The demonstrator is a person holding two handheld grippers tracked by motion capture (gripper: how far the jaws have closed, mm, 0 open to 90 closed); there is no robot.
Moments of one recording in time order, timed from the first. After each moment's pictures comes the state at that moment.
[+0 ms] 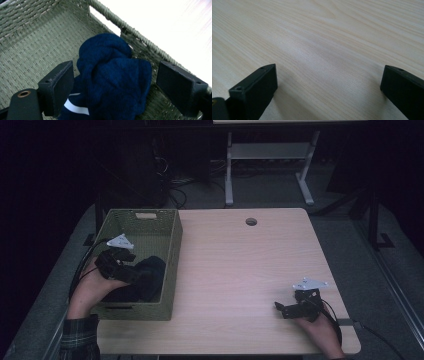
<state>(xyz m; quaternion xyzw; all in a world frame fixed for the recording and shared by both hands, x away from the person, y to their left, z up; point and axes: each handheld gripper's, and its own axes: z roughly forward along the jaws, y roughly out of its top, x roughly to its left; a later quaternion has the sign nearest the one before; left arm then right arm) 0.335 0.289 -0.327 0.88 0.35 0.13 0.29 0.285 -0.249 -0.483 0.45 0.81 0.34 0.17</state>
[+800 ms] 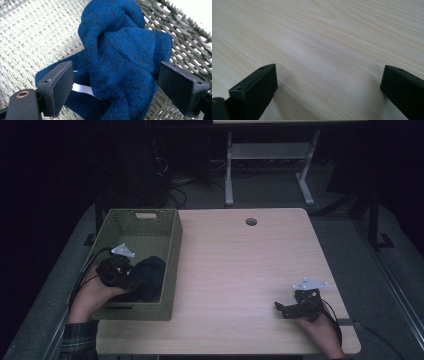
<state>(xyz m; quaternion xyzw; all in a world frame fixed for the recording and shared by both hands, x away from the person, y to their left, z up) 0.335 0.296 -0.356 0.89 0.38 0.11 0.24 0.285 -0.249 -0.483 0.45 0.81 0.34 0.17</state>
